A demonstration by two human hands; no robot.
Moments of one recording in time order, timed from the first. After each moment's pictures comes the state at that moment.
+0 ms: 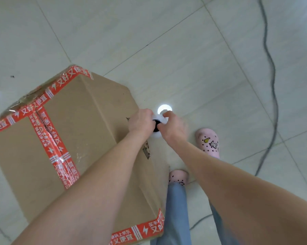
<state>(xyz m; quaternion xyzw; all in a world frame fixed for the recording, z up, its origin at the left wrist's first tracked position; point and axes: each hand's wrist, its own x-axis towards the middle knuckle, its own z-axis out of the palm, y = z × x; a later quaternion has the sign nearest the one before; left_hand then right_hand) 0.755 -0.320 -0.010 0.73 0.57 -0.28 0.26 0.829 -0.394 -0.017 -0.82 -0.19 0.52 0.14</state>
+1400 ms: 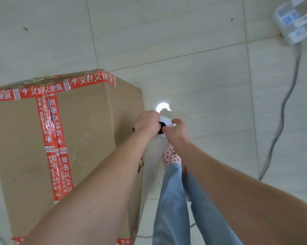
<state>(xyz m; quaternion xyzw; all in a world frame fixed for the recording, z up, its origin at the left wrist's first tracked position) 0.772 -0.240 -0.014 0.62 0.65 -0.26 0.36 0.863 -0.291 -0.015 -0.77 -0.15 0.61 0.07</state>
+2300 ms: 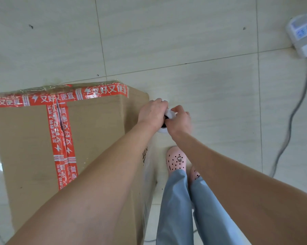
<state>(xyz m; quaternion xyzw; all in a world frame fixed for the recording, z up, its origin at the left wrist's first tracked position) 0.752 -0.176 -0.012 0.76 0.56 -0.21 0.26 0.838 -0.222 -0.021 -0.79 -0.27 0.54 0.09</state>
